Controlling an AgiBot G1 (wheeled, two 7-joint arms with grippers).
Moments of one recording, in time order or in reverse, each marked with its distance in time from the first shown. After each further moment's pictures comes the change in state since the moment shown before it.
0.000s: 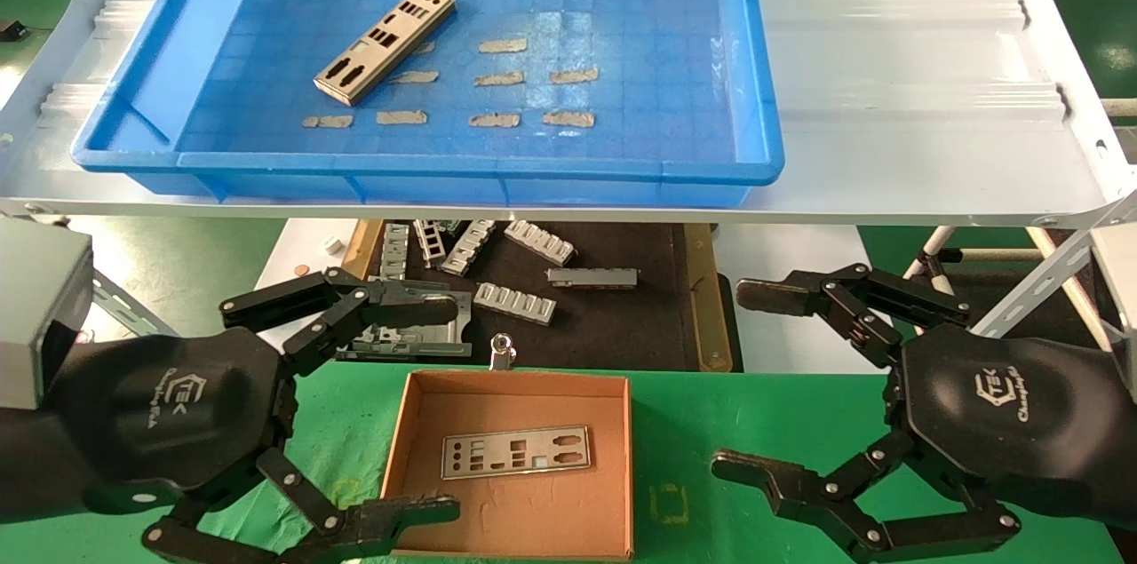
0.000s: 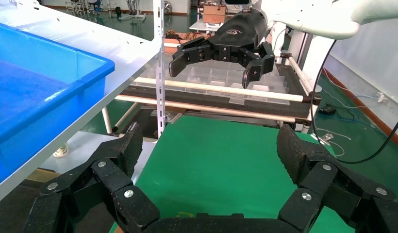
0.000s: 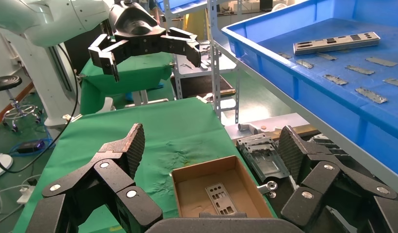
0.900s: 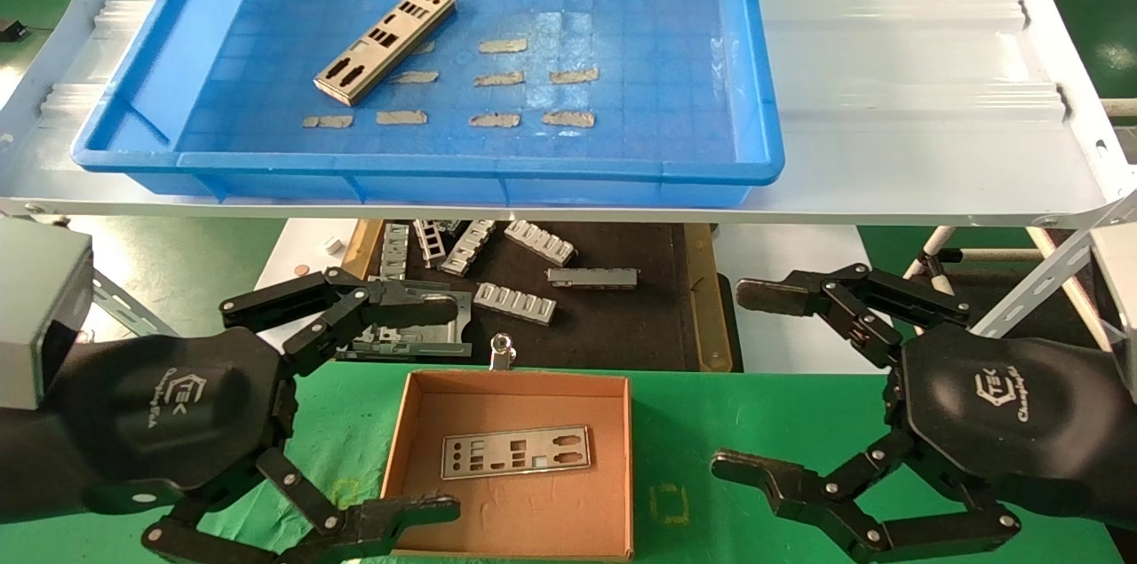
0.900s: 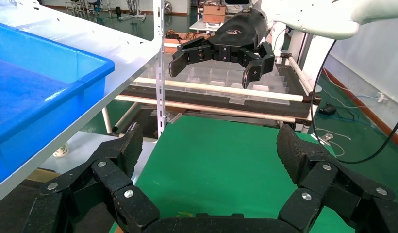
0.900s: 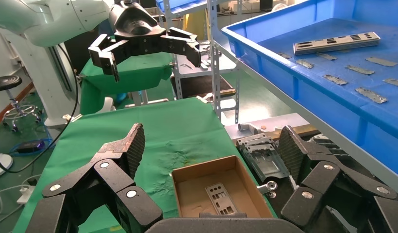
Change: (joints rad) left arm 0.000 0.000 0.000 0.000 0.000 0.000 0.000; right arm 0.000 0.000 0.000 0.000 0.000 0.000 0.000
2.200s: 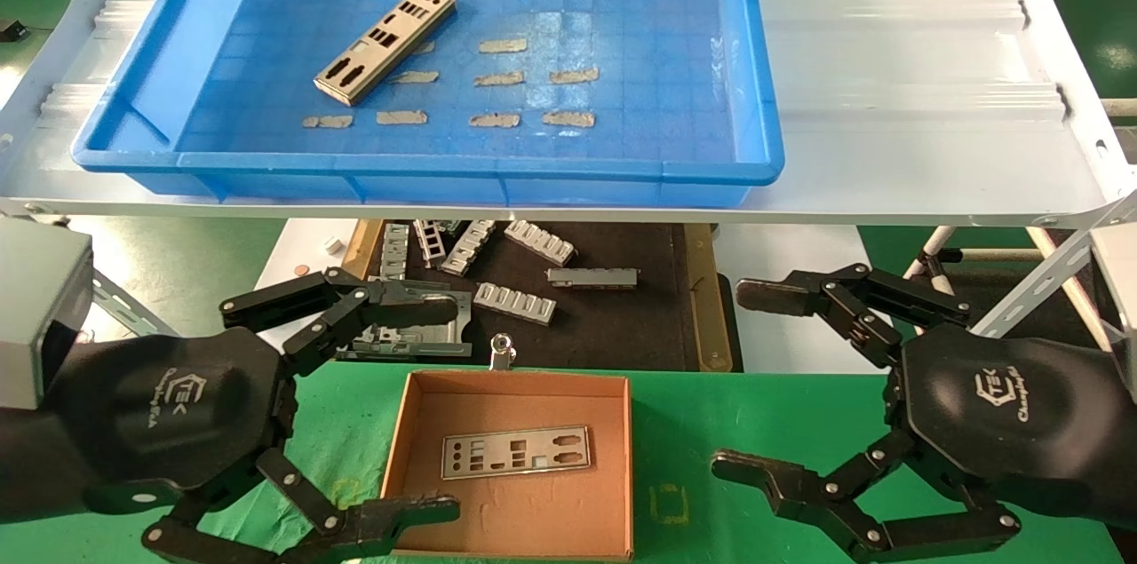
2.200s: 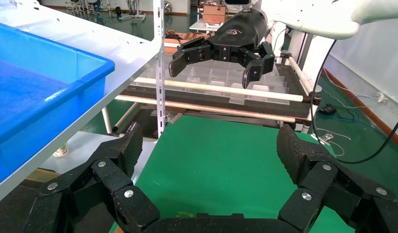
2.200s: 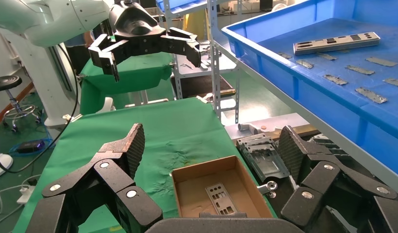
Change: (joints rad) left arm 0.000 0.000 0.000 0.000 0.000 0.000 0.000; right arm 0.000 0.000 0.000 0.000 0.000 0.000 0.000
